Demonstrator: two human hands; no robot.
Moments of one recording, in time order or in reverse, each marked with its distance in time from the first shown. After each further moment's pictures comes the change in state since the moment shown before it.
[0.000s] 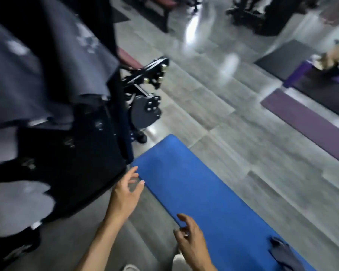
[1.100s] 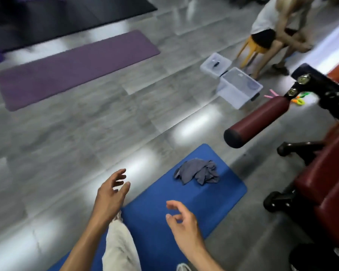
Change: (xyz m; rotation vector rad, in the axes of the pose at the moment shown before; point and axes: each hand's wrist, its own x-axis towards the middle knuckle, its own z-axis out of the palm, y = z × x) left_hand 0.041 0.298 0.809 0.493 -1.276 0.482; right_hand 0.092 0.298 -0.490 0.930 1.028 0.686
